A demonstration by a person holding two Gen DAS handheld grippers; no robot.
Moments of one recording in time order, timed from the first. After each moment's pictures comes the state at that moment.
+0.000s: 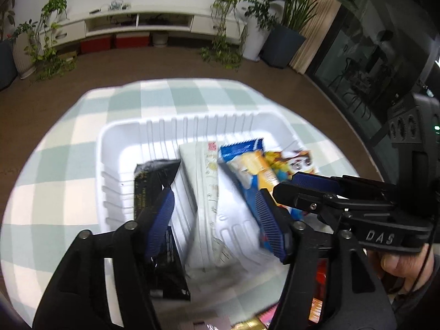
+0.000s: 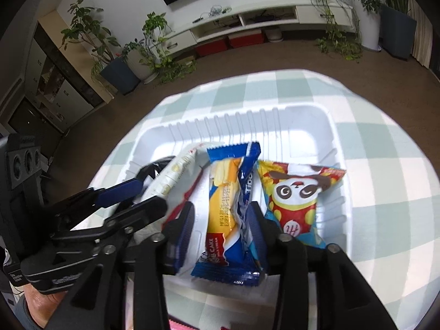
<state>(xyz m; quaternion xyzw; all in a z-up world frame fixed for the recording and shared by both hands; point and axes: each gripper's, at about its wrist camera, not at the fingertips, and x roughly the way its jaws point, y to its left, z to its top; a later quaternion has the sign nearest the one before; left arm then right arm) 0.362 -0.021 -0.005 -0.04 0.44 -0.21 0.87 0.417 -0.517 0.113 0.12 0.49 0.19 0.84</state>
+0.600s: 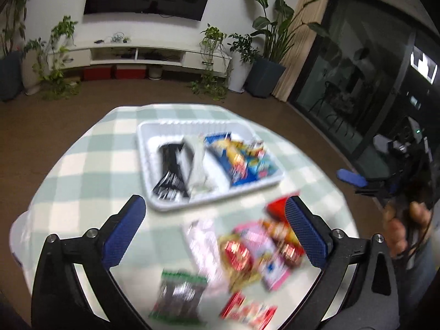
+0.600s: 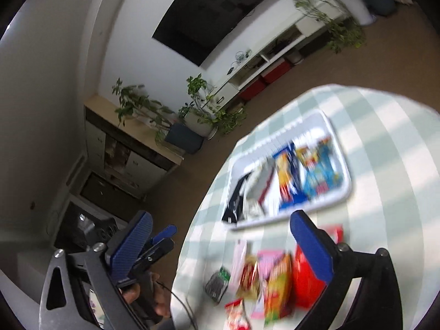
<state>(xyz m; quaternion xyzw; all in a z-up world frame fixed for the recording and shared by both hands) 0.192 0.057 0.047 -0.05 0.36 -0.24 0.90 0.261 -0.604 0.172 0.37 0.37 0.28 0.81</state>
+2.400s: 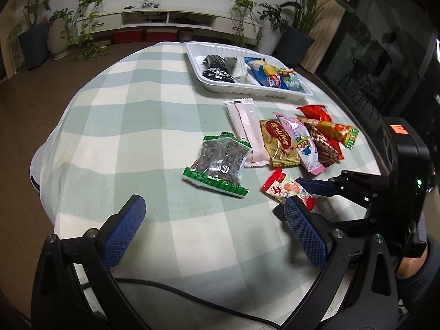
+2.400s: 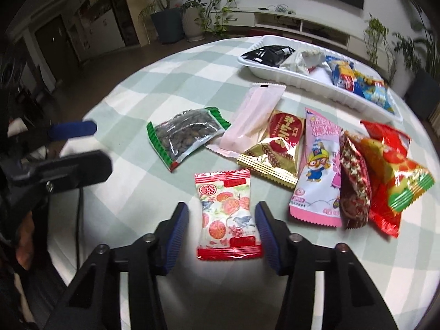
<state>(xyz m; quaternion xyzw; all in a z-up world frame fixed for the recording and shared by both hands) 0.086 0.099 -0.031 -0.04 0.45 -0.16 0.88 0.175 -0.392 0.069 -0.09 0.48 0.24 0.84</state>
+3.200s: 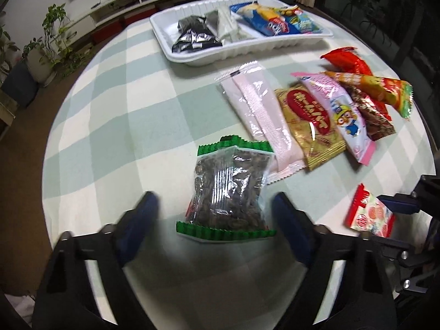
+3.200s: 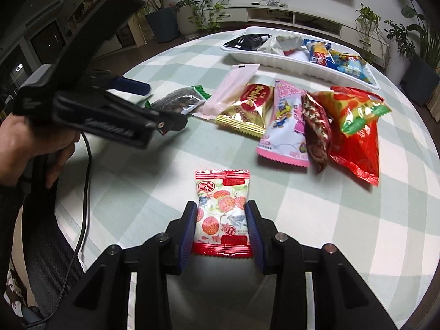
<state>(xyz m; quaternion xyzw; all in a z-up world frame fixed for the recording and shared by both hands) 0.174 0.041 -0.069 0.13 0.53 -0.16 0.82 0.140 -0.442 0.075 -0.05 0.49 0.24 0.83</state>
